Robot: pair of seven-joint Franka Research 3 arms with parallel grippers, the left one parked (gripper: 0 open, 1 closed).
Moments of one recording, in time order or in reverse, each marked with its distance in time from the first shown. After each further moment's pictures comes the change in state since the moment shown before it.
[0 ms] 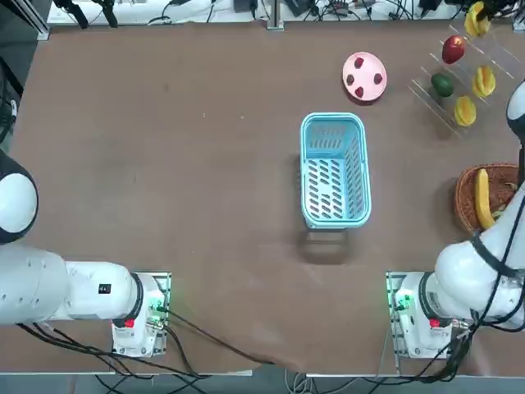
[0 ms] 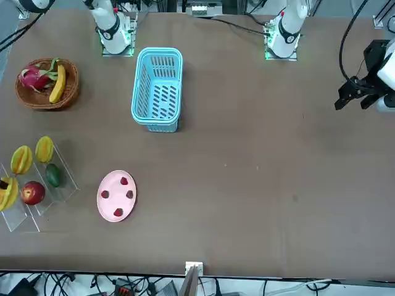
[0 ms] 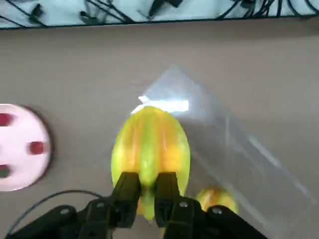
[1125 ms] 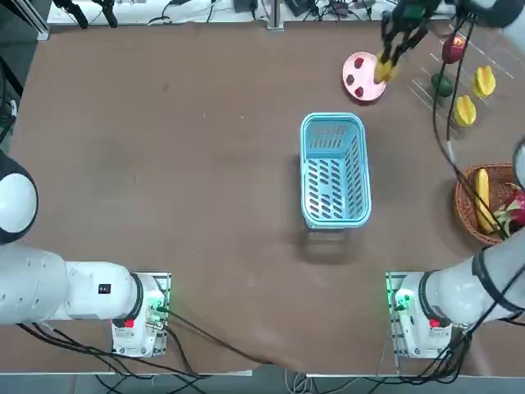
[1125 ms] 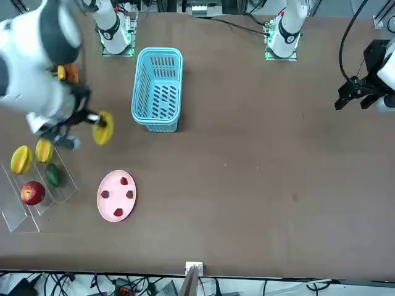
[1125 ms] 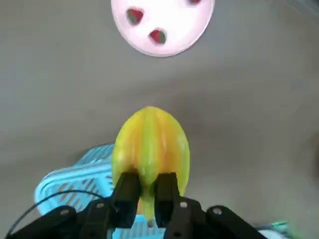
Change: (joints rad) arm 0.555 -0.569 0.022 -0.760 0.077 -0.017 0.801
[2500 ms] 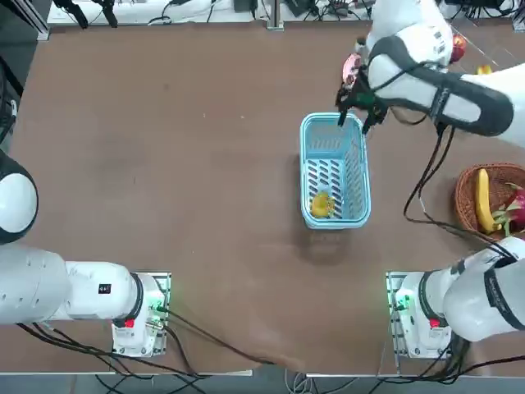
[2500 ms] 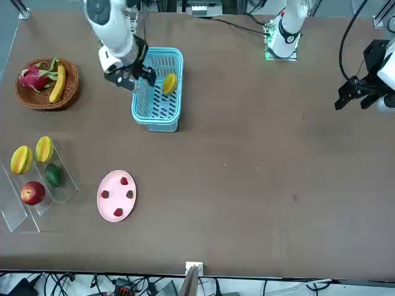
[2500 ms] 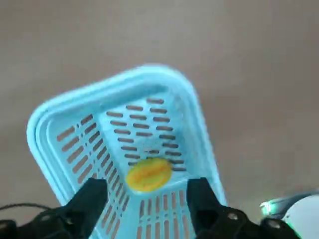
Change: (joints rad) arm 0.253 -0.254 -0.035 -0.412 -0.010 0.223 0.230
